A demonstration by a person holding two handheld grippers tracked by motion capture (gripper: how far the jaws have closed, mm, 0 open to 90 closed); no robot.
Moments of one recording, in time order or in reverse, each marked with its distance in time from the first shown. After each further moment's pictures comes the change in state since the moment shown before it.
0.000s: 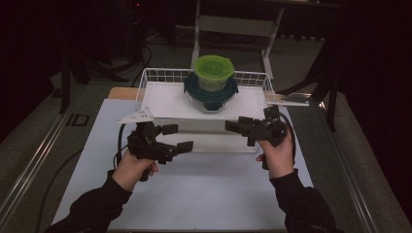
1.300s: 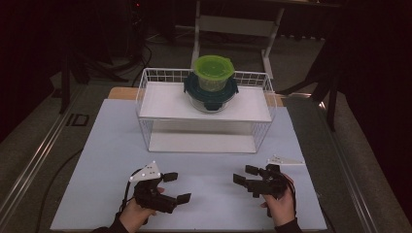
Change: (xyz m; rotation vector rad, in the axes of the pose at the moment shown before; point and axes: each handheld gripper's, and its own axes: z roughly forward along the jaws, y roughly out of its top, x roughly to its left) left arm 0.005 -0.139 0.014 0.125 0.013 0.004; right arm -0.051 -0.153 -0.006 0.045 -0.052 -0.017
